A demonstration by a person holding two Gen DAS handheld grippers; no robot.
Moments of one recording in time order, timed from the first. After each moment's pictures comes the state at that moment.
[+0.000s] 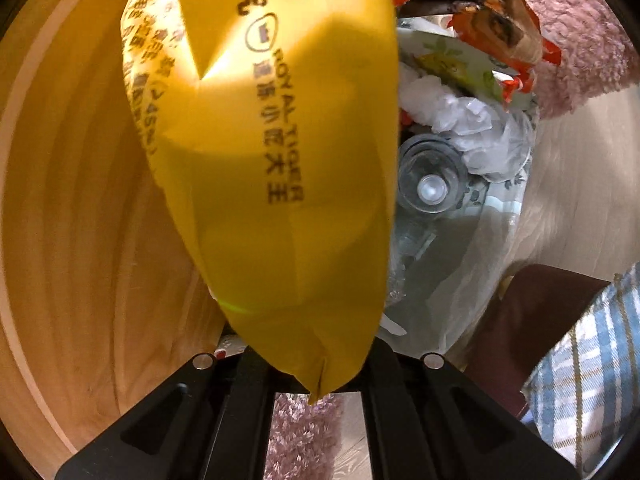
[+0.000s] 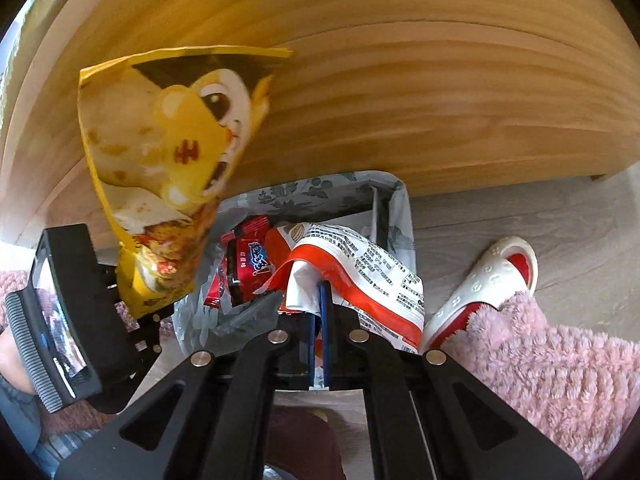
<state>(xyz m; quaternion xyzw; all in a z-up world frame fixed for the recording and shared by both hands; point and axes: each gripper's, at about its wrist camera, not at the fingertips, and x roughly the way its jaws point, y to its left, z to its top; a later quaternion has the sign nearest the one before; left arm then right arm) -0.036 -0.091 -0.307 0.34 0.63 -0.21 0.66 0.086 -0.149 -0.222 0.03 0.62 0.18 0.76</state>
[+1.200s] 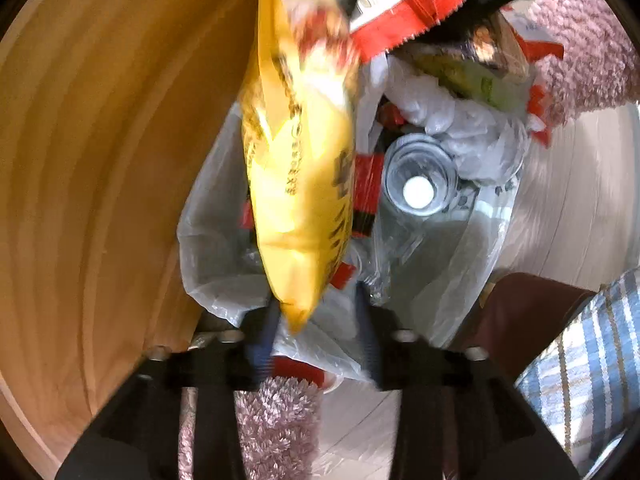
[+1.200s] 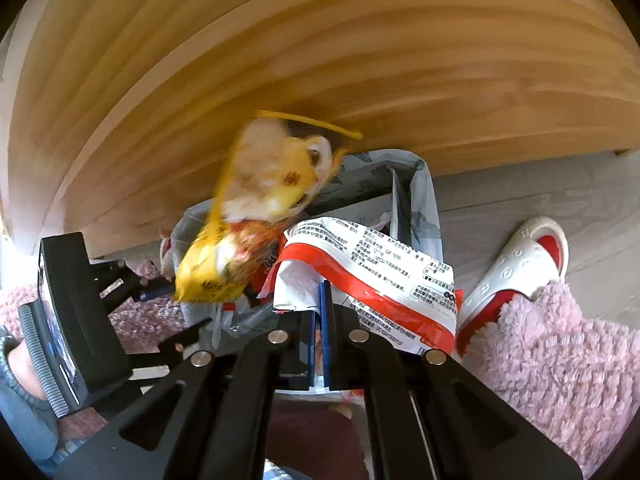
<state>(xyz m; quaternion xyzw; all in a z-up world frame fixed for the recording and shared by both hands) -0.022 -0.078 -0.292 0.29 0.65 -0.22 0.67 0.095 -0.151 -0.247 0.08 0.64 0.20 0.73</state>
